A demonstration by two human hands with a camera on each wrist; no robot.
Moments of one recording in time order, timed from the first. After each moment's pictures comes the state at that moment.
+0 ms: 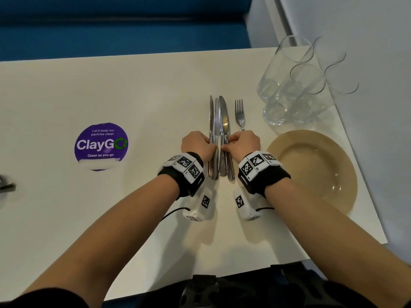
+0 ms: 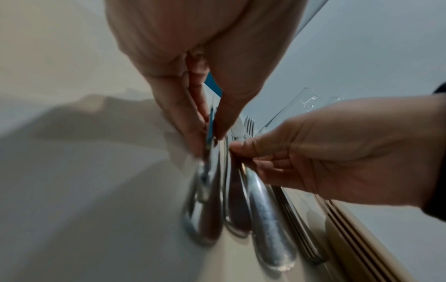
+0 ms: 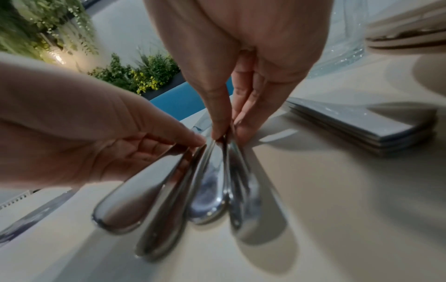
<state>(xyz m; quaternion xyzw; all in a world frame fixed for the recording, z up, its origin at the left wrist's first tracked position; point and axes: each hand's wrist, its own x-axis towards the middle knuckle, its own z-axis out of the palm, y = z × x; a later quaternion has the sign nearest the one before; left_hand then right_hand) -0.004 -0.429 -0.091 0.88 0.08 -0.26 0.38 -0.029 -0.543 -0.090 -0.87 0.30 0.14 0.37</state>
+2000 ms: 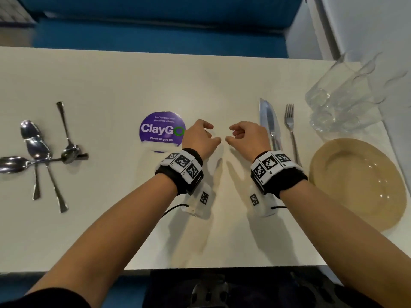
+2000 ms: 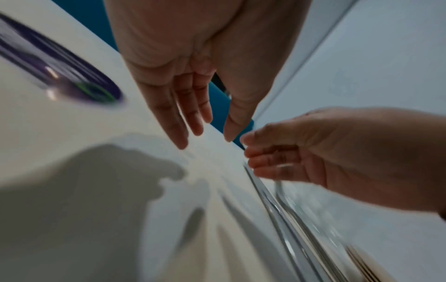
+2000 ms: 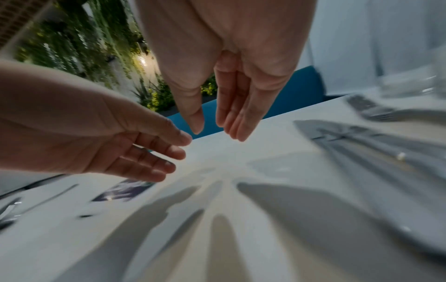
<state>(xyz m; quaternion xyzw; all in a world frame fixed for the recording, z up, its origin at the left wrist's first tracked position) -0.011 -0.296 -0.077 0.88 0.09 -0.16 0.44 -0.029 -0.429 -0.059 -0.92 0.13 0.09 0.36</state>
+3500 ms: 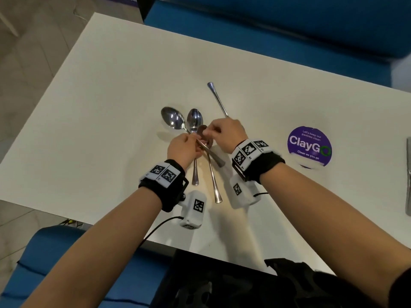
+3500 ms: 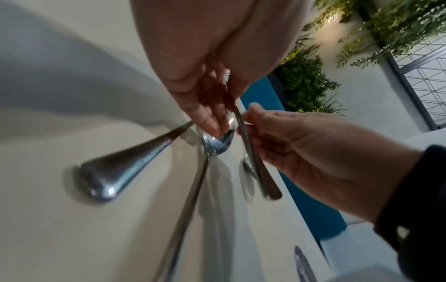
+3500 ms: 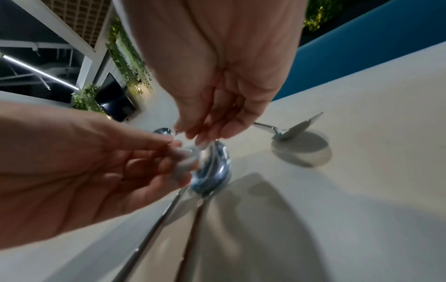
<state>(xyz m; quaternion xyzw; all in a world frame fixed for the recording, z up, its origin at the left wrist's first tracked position) -0.036 0.106 -0.090 0.68 0.32 -0.10 0.65 0.023 -0.011 -0.067 -0.92 -0.11 0.20 0.32</state>
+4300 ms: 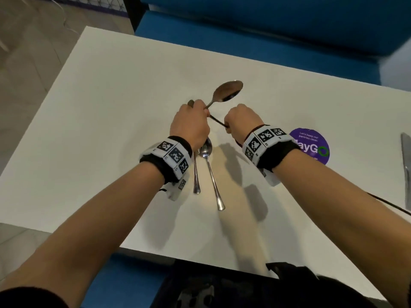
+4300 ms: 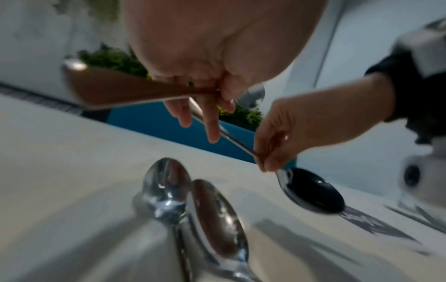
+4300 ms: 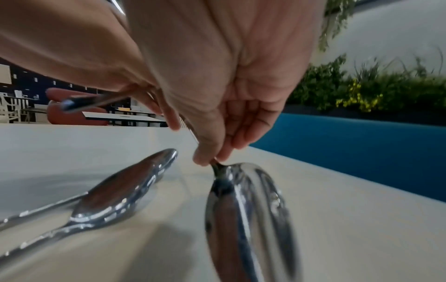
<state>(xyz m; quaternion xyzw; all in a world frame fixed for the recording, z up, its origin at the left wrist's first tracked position) 0.025 0.107 -0.055 0.95 0.06 -0.01 0.30 0.057 -0.026 -0.037 -0.96 -0.20 0.17 -0.05</state>
